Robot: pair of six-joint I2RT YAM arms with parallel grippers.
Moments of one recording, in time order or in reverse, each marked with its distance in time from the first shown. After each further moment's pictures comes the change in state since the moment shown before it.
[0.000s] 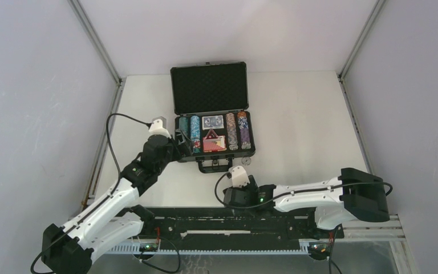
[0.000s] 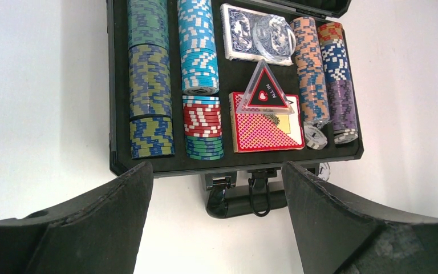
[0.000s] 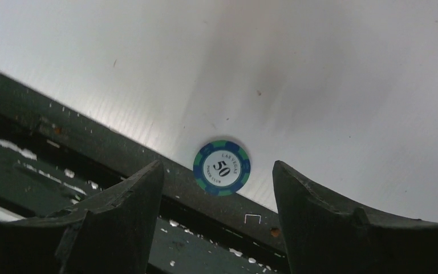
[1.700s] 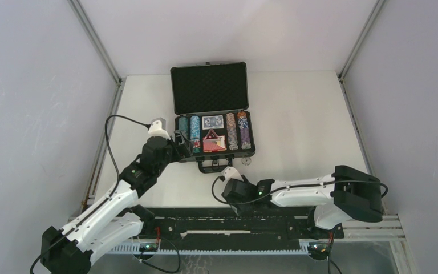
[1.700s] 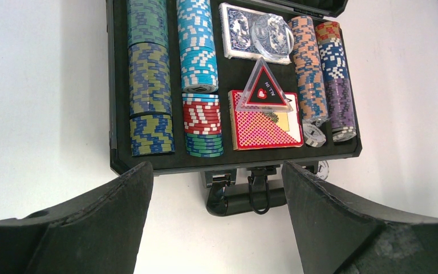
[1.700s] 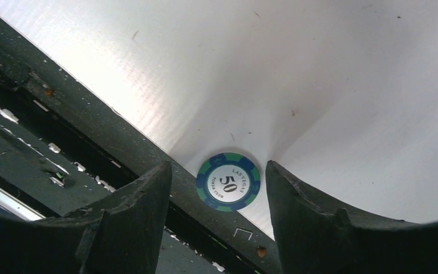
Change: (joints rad) left arm -0.004 -0.030 -0.015 -0.001 0.000 0.000; right arm -0.097 0.029 -0.046 0.131 -0.253 -0.331
